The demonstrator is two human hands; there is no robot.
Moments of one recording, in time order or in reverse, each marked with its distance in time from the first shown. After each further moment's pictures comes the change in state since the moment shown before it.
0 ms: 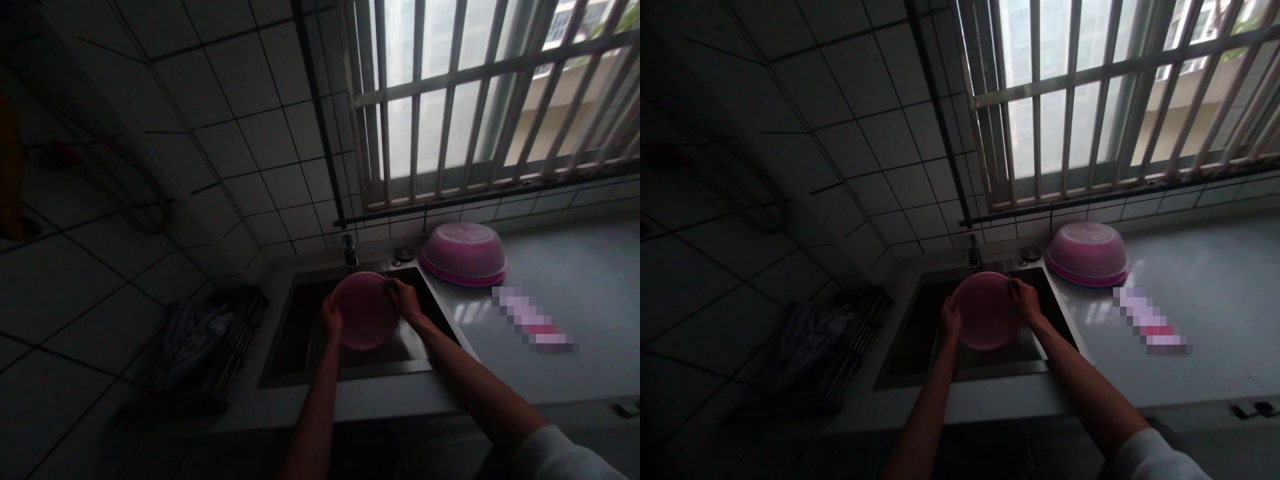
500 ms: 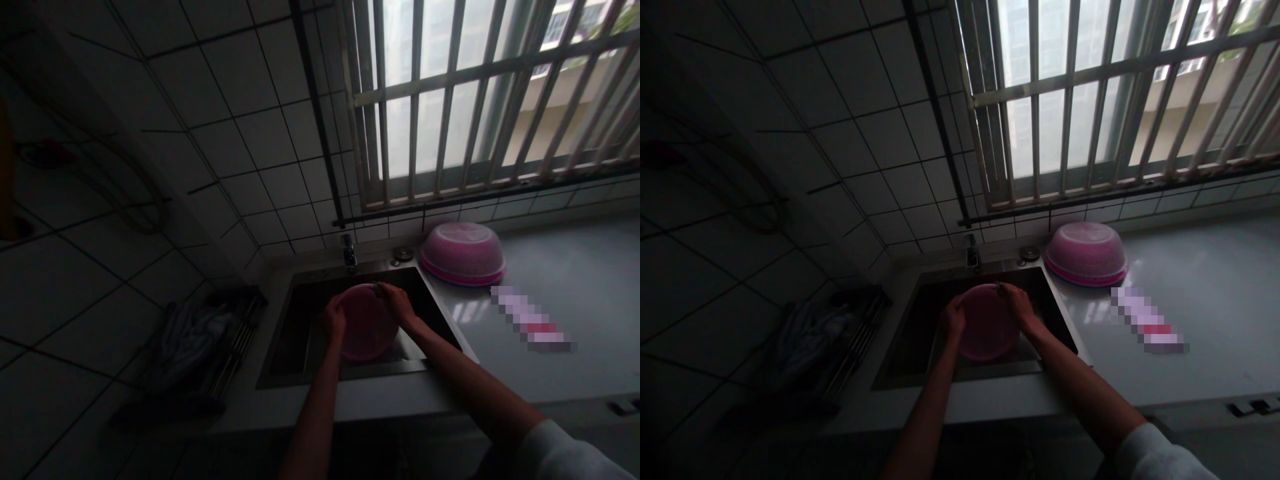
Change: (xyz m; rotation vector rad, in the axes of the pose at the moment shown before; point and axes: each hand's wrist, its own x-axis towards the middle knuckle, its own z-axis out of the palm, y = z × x) left_hand -0.009 0.008 -0.001 0.166 -0.137 0.066; right_hand -0.011 -0.023 0.009 -0.082 -0.140 -0.169
